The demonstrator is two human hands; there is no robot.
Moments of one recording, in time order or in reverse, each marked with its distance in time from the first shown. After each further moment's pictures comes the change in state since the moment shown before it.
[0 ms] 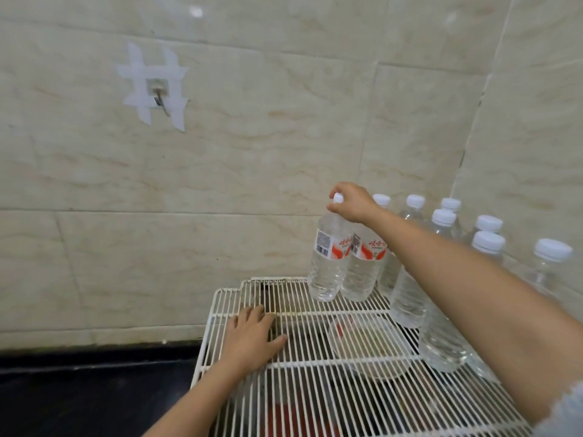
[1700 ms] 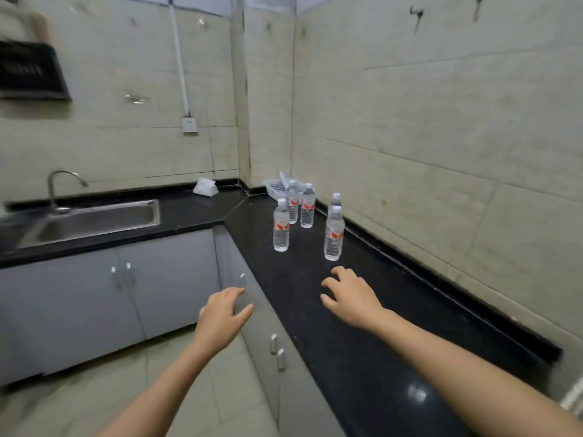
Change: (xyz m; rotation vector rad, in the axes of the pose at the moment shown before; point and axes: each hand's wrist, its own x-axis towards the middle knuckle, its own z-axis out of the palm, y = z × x) left_hand -0.596 -0.187 -0.064 -0.143 0.723 -1.208; right_hand -0.414 -0.401 0.206 0.044 -0.526 -1.222
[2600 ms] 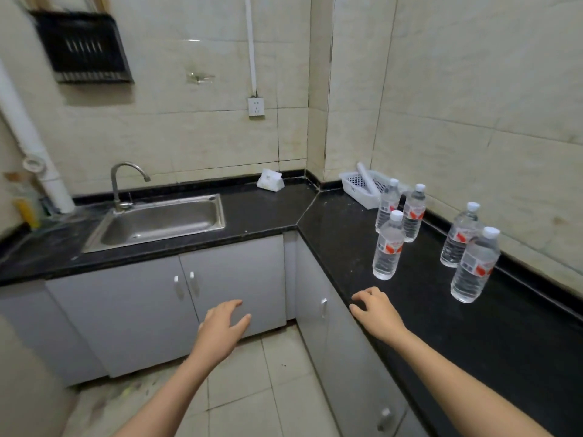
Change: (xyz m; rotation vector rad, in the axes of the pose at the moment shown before) left_hand 0.221 -0.253 -0.060 -0.025 -0.016 -0.258; right_hand 0.308 -0.121 0.145 0.402 -0.120 0.166
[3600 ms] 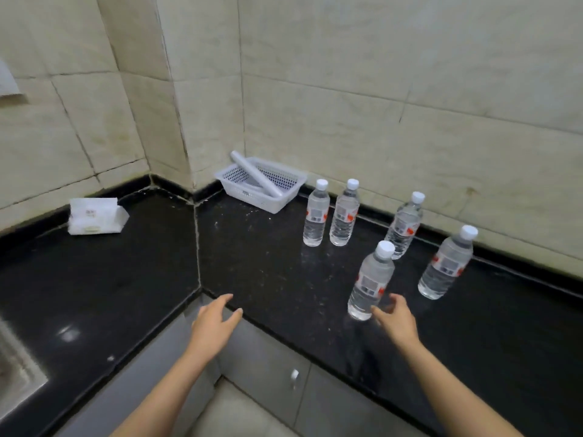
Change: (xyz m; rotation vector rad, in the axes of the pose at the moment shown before) left_hand 0.452 0.064 0.109 -0.069 -0.532 0.421; right_hand 0.223 0.034 0.011 0.532 0.642 0.991
